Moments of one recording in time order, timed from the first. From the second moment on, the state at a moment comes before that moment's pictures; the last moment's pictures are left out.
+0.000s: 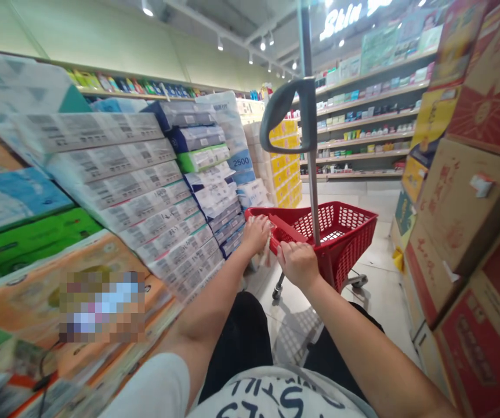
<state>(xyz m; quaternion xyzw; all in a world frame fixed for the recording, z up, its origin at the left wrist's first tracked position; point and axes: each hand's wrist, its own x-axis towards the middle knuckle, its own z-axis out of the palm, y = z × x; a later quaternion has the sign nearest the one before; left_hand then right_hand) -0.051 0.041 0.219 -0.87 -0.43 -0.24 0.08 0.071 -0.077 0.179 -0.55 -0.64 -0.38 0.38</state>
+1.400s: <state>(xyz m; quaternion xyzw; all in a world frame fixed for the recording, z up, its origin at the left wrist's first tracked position) -0.052 0.034 0.210 -0.86 -0.44 -0.24 0.08 0.059 -0.075 0.178 -0.57 -0.63 -0.35 0.39</state>
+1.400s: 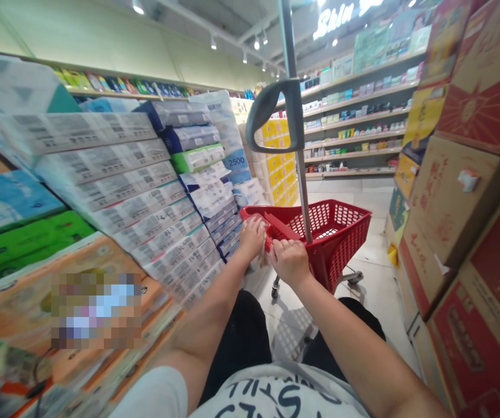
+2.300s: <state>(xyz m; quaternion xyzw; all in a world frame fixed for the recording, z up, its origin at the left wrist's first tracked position) -0.050 0.002 0.204 -0.84 -0.42 -0.34 0.02 0.063 -0.078 0.174 -0.58 -0.64 -0.33 0.38</state>
